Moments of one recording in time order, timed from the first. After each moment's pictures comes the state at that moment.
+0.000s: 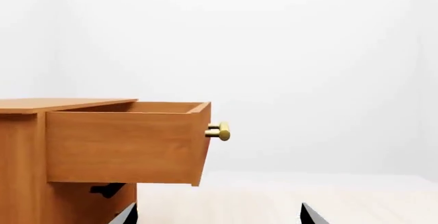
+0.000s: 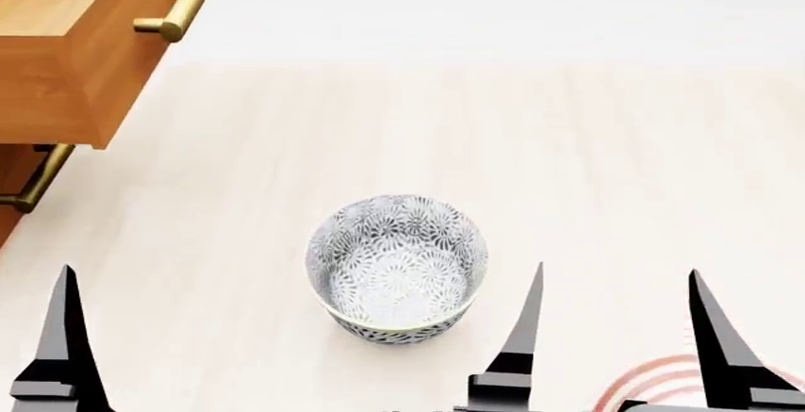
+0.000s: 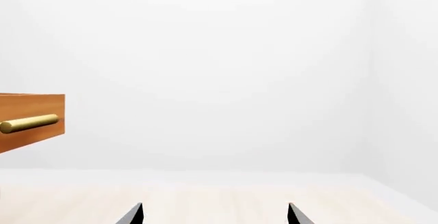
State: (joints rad) left arm 0.02 -0.18 0.01 0.91 -0.20 -0.56 -0.19; right arm 0.02 0.16 0.00 -0.81 0.11 0.51 0.16
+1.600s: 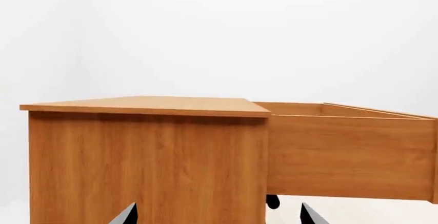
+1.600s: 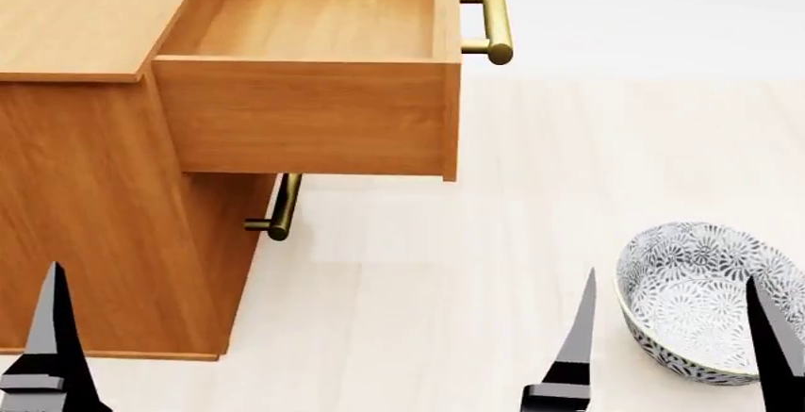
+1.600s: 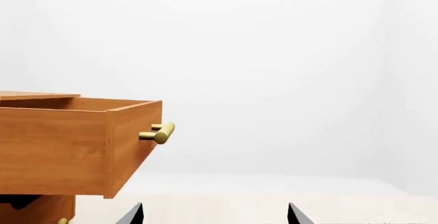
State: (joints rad) left arm 0.02 -0.23 0.00 0.88 -0.27 -0.54 -0.25; right arm -0.02 0.26 0.10 -0.83 0.24 0.50 0.17
